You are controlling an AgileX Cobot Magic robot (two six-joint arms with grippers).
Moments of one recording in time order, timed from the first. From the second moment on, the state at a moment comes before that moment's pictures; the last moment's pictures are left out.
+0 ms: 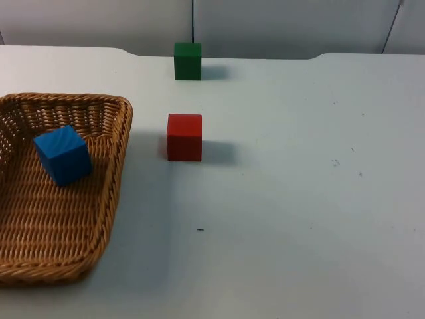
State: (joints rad) right arm 0.83 0.83 -1.06 0.13 0.59 -0.25; left arm 0.26 1.77 -1.17 -0.66 0.79 0.68
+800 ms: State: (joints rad) right arm 0.83 0.83 -1.06 0.09 0.55 -0.28; left arm 0.00 0.96 -1.16 -0.49 0.86 0.47
